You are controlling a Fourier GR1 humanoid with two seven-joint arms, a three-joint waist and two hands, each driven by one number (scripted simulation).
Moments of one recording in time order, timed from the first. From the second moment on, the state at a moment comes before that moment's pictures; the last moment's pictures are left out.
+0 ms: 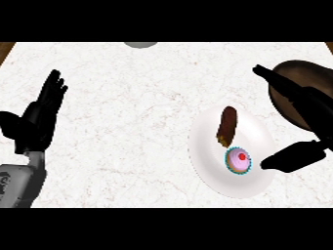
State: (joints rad) left arm -0.23 0.34 -0.07 -1.43 0.18 0.21 0.03; right arm -0.36 -0.57 0.20 -1.86 0.22 0.30 0.45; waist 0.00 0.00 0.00
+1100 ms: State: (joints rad) left arm -0.24 0.27 0.00 -1.46 0.10 0.16 0.08; right arm -0.40 -0.39 0.19 -1.57 0.48 0.43 0.32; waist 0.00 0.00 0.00
